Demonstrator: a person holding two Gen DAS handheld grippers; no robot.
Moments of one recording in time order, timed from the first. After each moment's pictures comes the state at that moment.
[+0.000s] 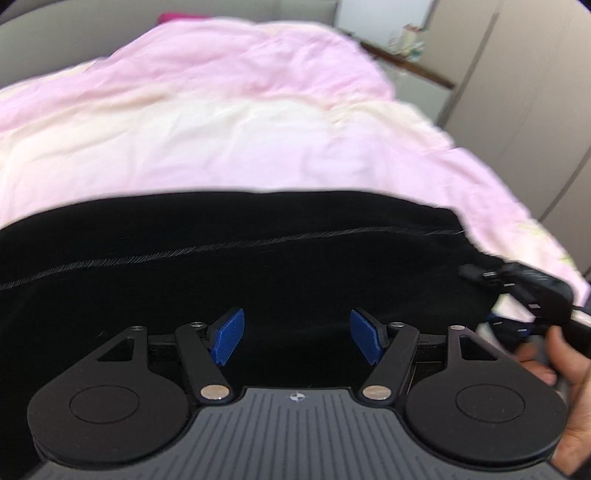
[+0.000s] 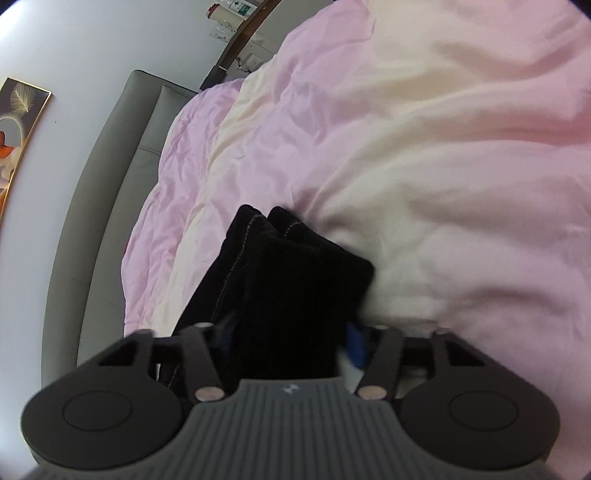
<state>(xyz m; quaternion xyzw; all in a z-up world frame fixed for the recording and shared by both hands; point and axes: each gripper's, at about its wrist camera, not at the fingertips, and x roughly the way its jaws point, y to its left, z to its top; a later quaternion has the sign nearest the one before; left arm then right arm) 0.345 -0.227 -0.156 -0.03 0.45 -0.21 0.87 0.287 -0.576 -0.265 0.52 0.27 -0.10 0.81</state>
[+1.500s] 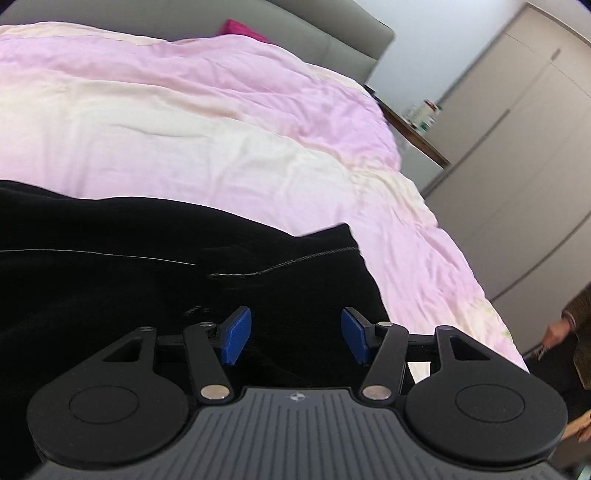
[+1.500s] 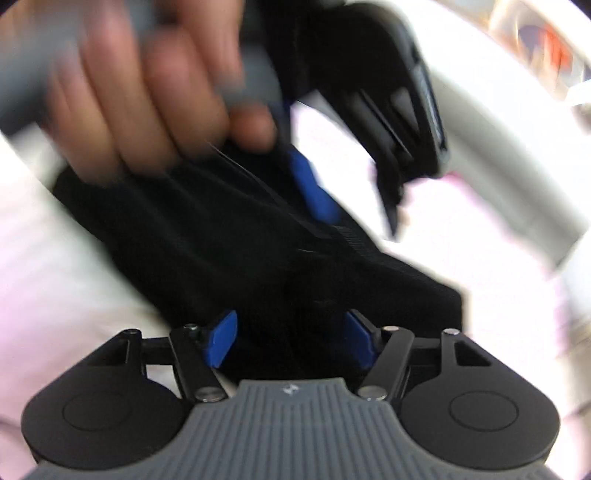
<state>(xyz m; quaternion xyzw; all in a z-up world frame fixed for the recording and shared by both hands) 0.320 -0.062 -0.115 -0.19 0.42 -0.24 0.86 0.235 -0.242 -0.186 -0.26 0.27 0.29 0.88</state>
